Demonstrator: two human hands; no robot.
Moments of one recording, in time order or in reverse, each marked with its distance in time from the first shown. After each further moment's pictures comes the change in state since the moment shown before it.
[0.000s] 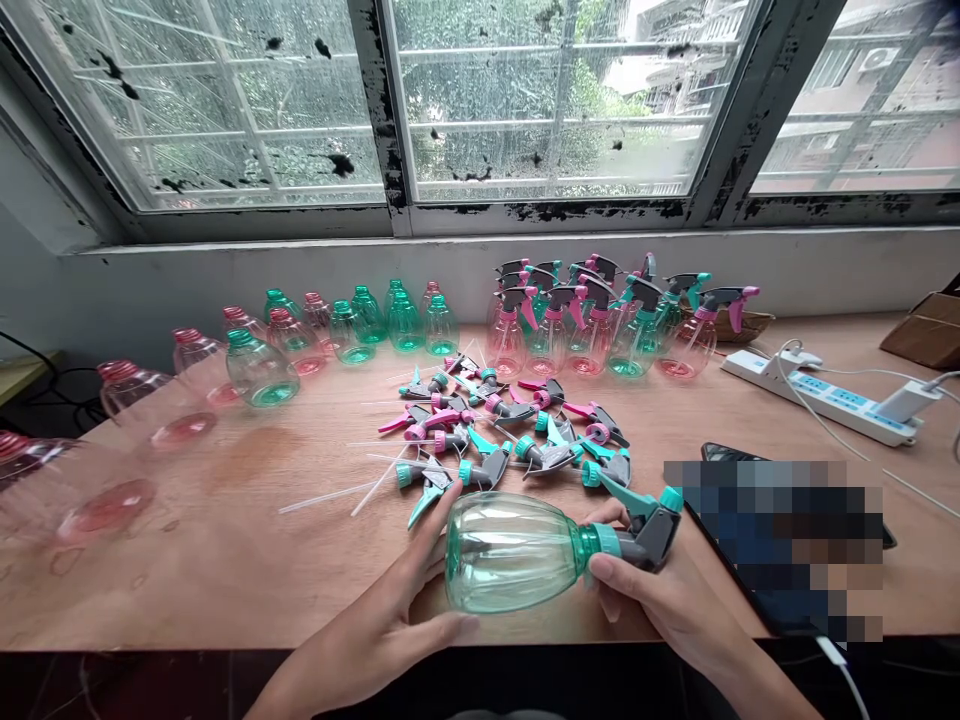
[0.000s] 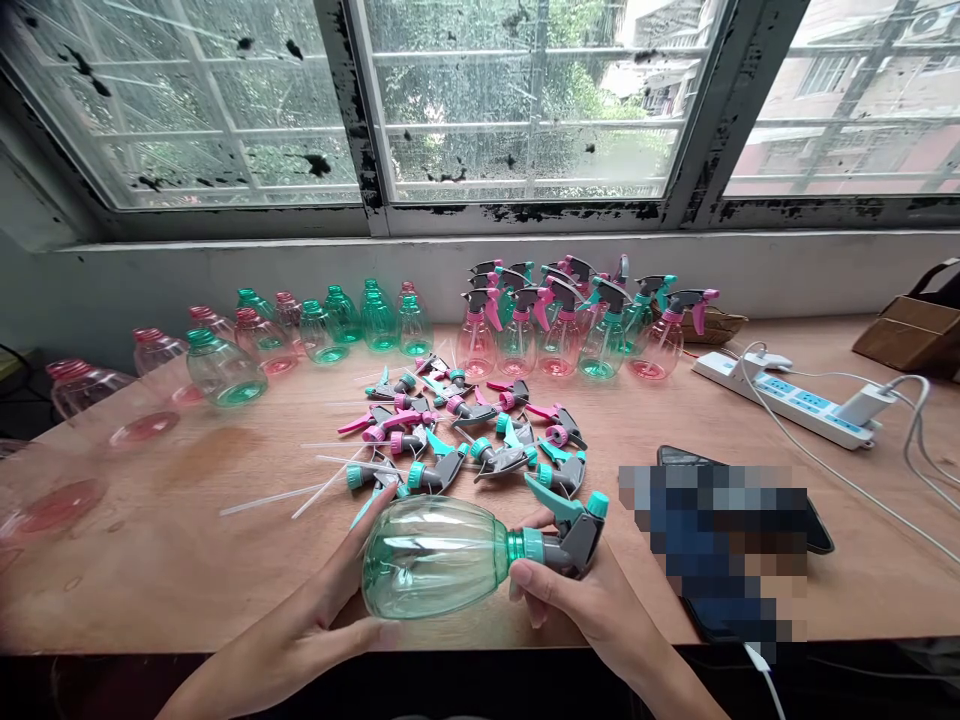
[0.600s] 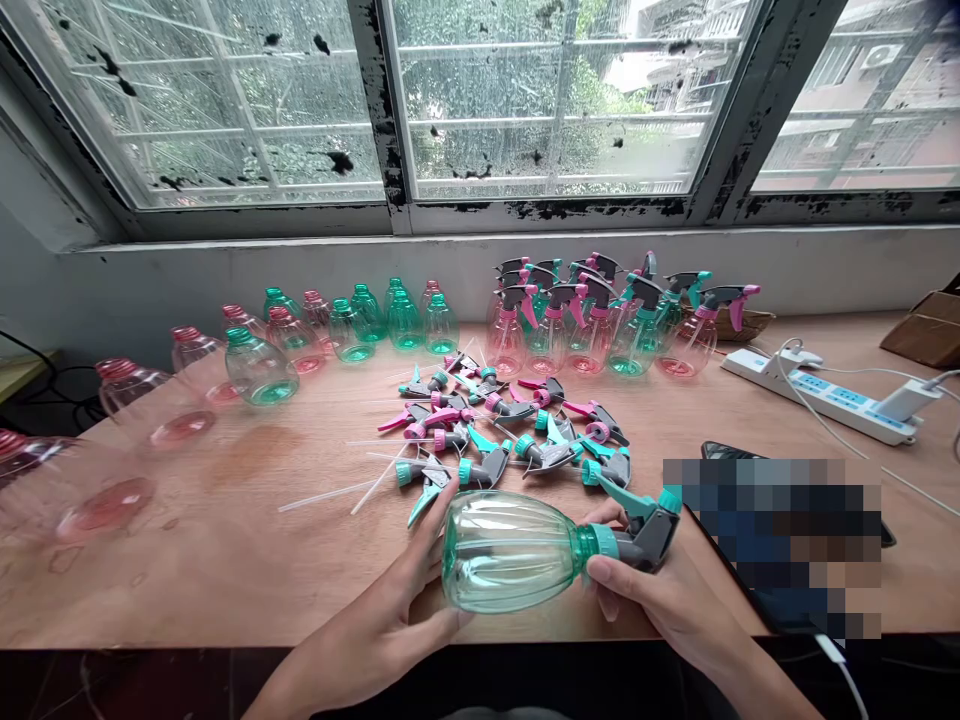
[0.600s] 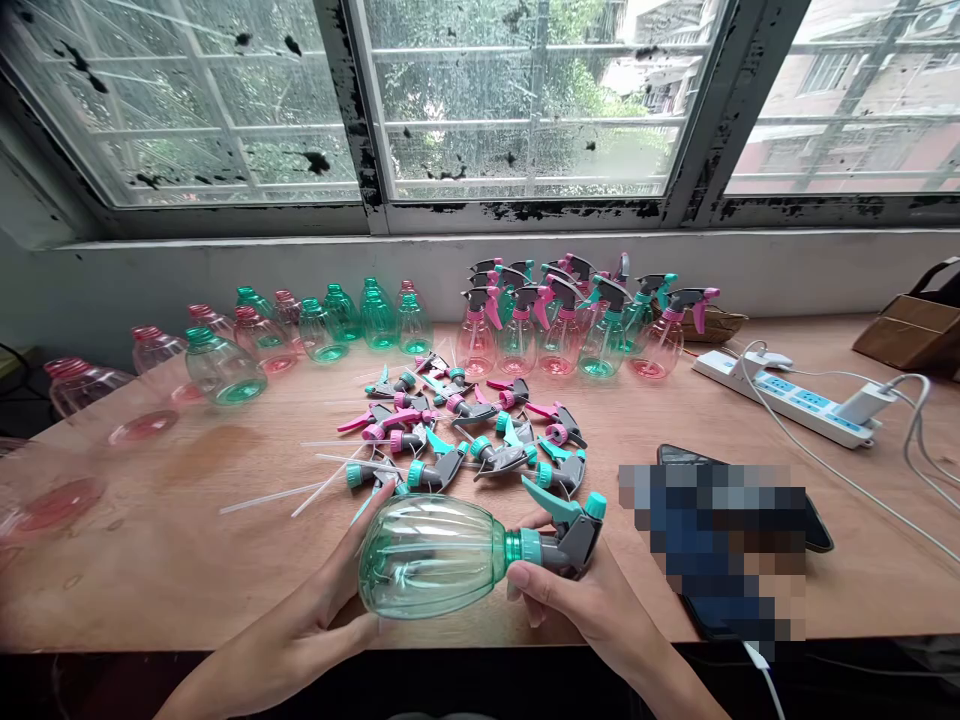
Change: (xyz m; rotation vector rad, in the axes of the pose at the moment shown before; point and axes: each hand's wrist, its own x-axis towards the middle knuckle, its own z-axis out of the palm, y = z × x) left_hand -0.001 0.000 0.001 0.005 -0.009 -0.004; right_hand 0.000 0.001 -0.002 -0.052 -0.029 0.012
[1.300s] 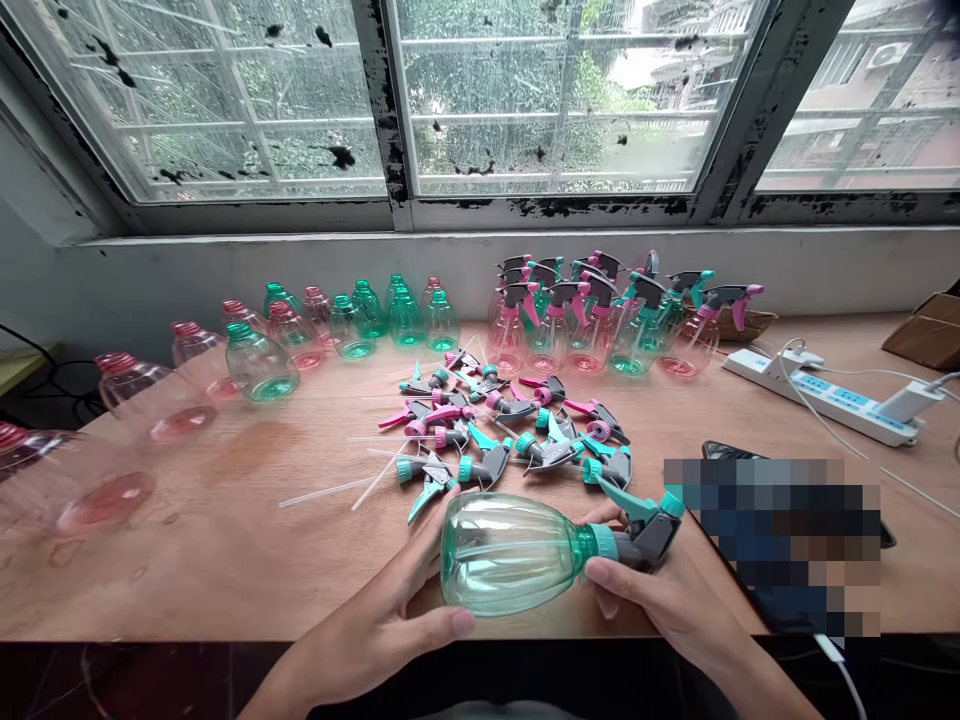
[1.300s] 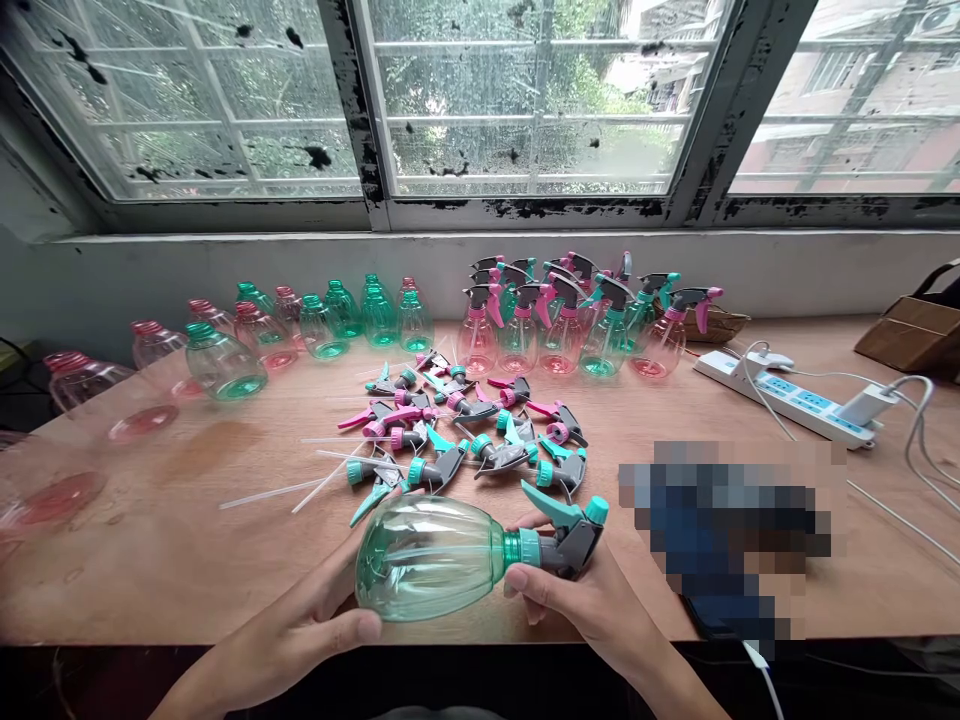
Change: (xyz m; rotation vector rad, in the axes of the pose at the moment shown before) left_hand -0.001 -0.005 -0.003 -0.065 0.003 -0.020; right_hand -0.001 0.003 -0.002 -0.003 0.003 0.021
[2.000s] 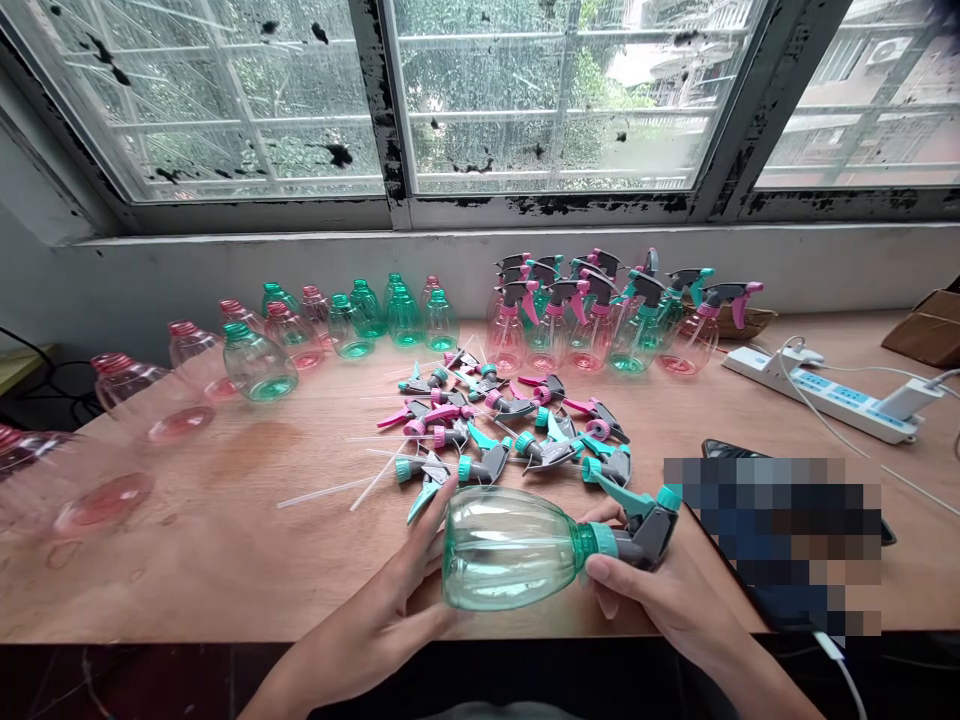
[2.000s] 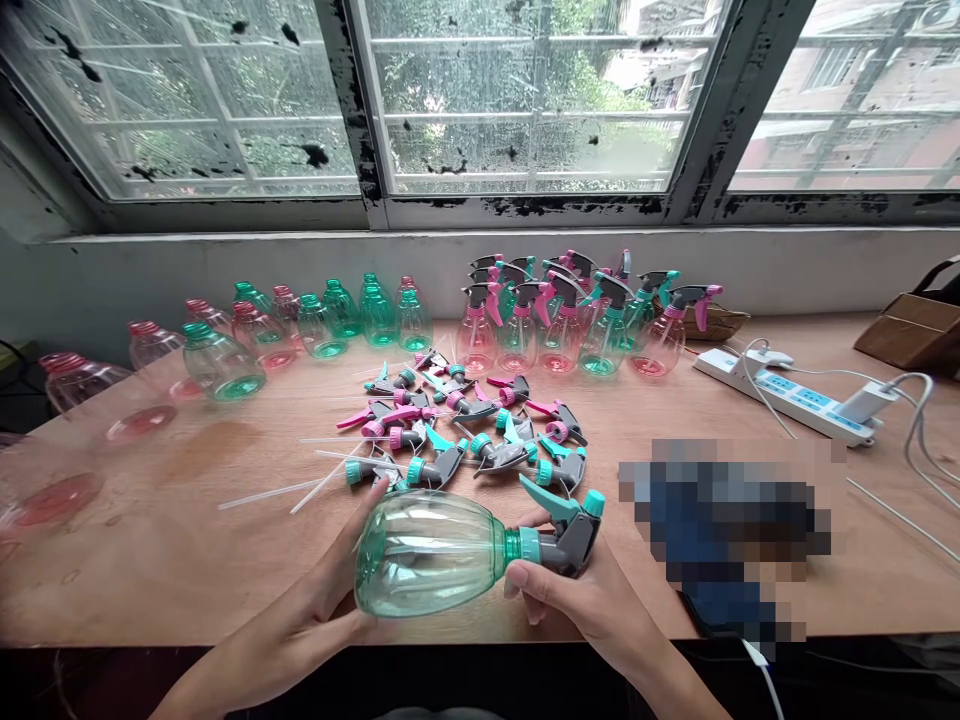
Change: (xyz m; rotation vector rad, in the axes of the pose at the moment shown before) left_hand 0.001 0.004 0.002 0.067 0.006 0.042; right_hand 0.002 0.001 0.000 -0.012 -0.003 -0.036
